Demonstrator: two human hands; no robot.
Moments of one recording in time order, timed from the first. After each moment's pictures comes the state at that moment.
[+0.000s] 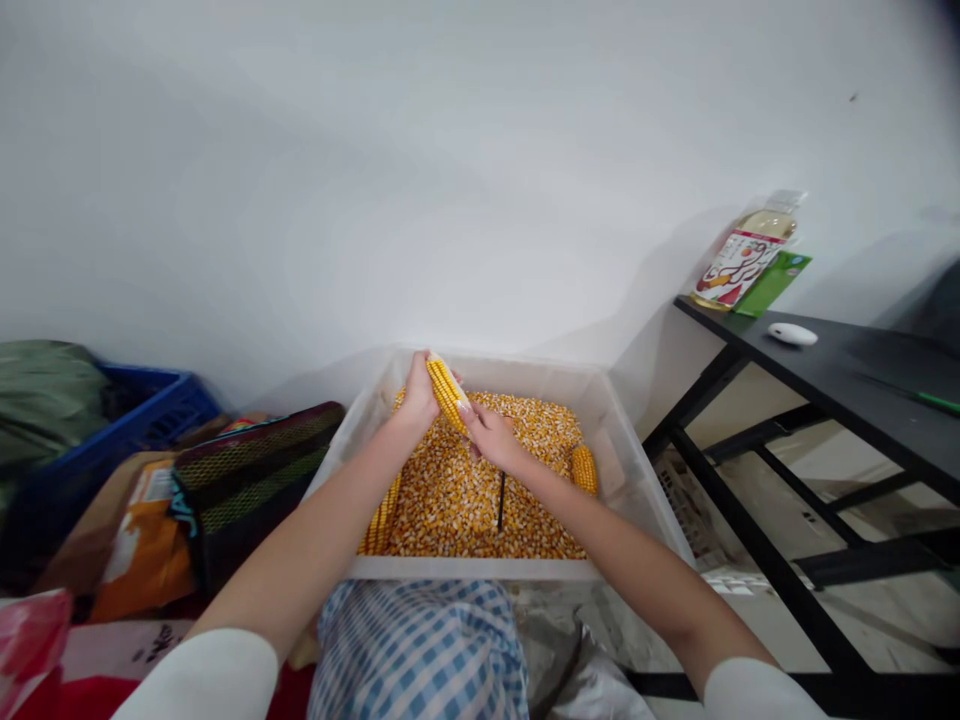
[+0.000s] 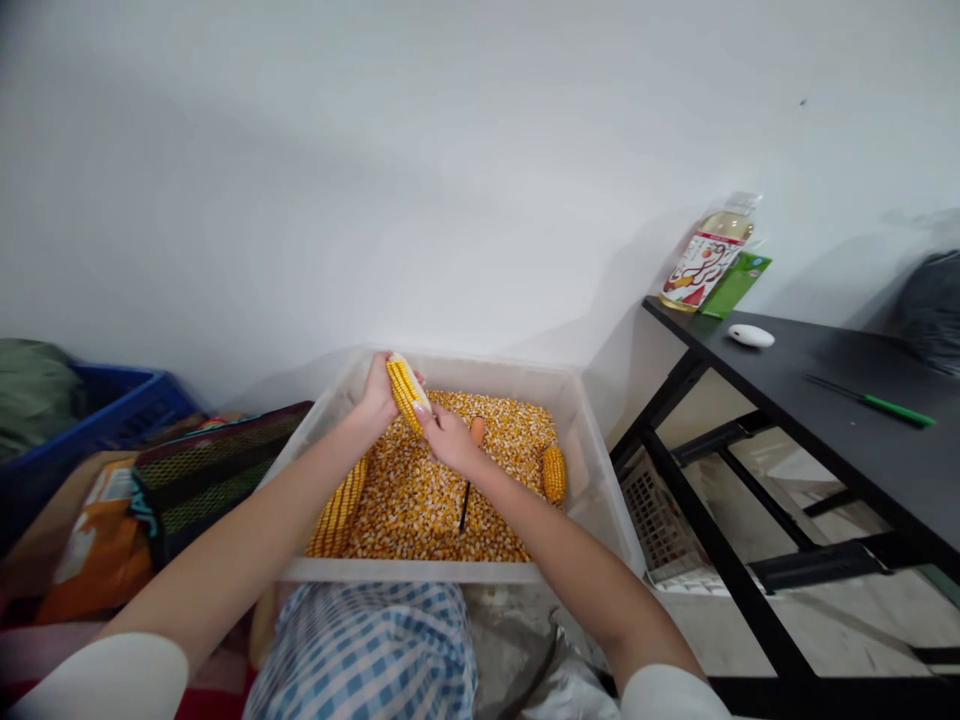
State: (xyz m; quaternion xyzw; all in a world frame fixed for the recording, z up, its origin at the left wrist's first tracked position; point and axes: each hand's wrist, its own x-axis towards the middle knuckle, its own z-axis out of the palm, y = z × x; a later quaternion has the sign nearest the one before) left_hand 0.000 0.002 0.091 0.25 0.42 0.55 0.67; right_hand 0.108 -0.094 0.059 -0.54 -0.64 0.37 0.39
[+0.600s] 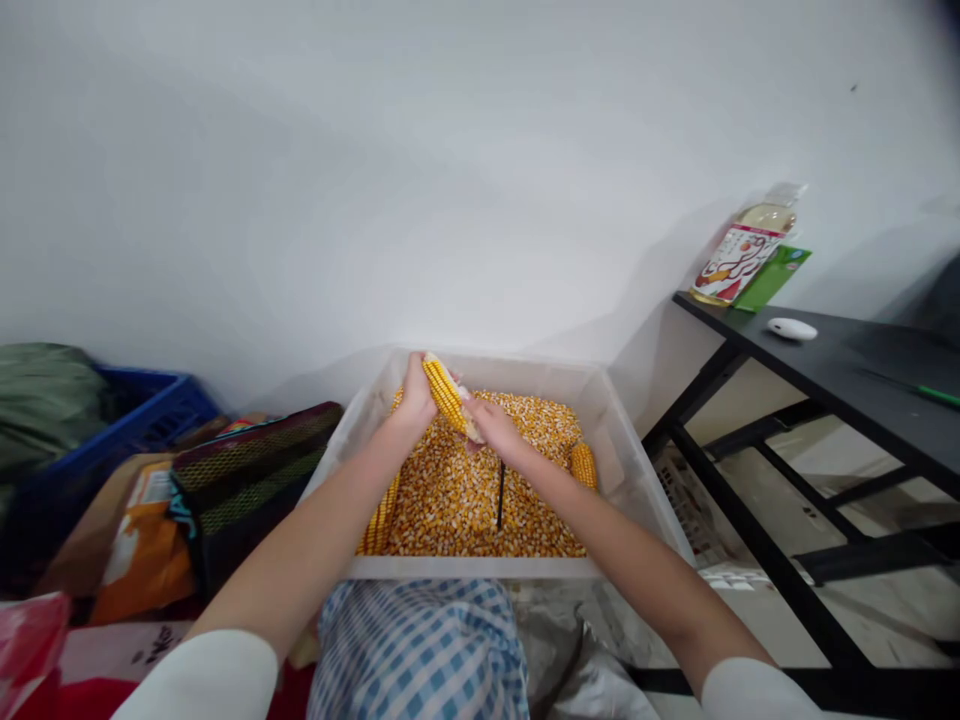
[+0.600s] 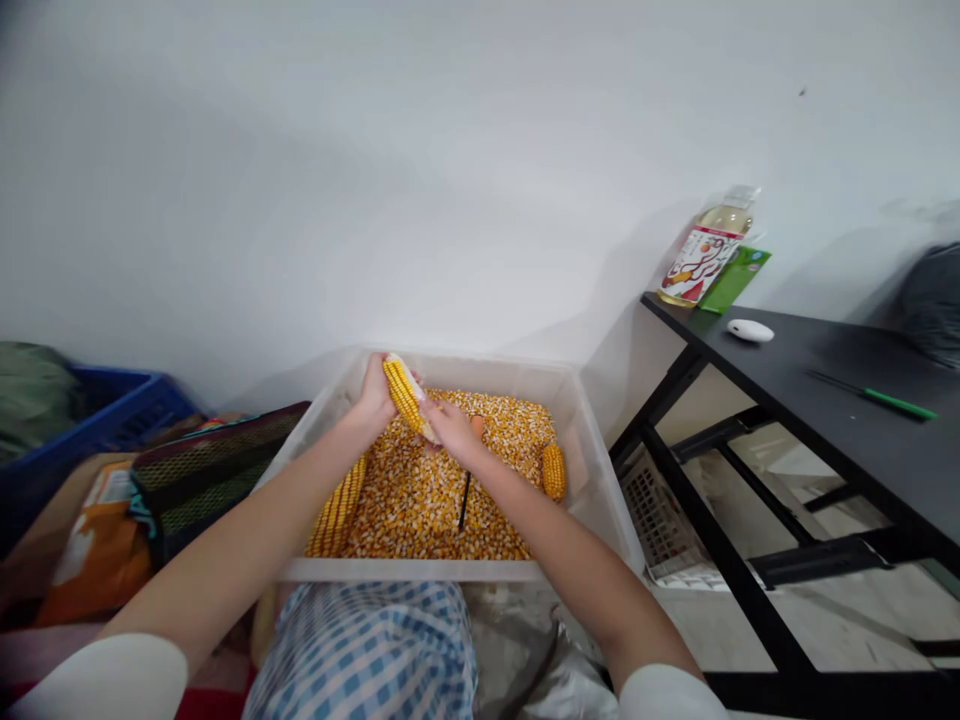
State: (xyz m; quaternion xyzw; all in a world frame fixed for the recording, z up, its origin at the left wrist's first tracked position) left_hand 0.000 0.005 0.087 0.21 0.38 0.57 0.70; right_hand 0.108 -0.087 0.068 -0.56 -0.52 0.50 0.41
